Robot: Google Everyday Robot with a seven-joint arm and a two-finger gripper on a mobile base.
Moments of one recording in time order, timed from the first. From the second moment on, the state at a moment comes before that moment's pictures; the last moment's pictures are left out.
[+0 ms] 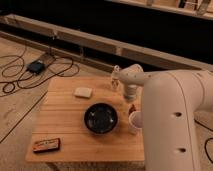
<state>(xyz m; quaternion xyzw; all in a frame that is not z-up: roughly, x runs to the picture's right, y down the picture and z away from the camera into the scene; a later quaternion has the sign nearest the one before) 0.169 0.124 0.895 -0.34 0.18 0.29 0.88</state>
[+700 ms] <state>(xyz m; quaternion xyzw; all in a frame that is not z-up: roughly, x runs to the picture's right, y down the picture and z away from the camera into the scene) 0.177 0.140 0.909 -0.36 0.15 0.31 0.87</state>
